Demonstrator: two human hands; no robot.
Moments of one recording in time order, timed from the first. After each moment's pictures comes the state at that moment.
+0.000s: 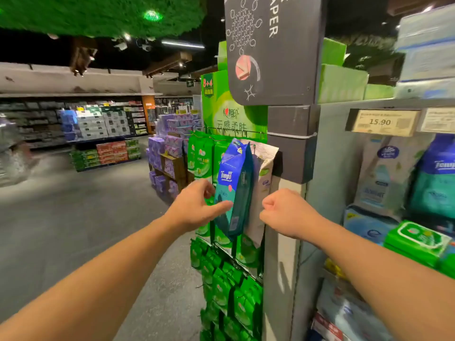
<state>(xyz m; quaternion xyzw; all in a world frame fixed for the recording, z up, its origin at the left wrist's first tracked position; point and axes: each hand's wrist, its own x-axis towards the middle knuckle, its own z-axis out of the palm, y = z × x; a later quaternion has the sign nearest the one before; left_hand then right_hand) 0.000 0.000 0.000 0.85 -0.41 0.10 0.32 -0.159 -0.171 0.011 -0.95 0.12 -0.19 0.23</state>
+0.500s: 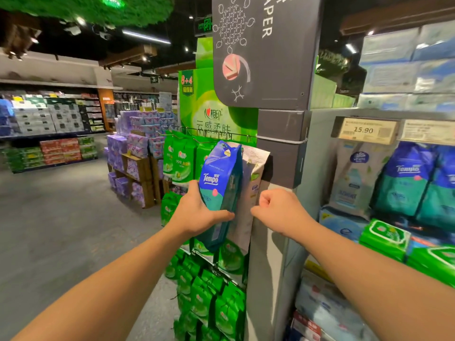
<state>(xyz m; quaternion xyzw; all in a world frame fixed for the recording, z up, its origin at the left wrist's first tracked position) 0.016 -0.036 -0.019 0.77 -0.39 -0.03 0.50 -0.145 -0.167 0.012 -0.89 0.28 -0.25 0.27</state>
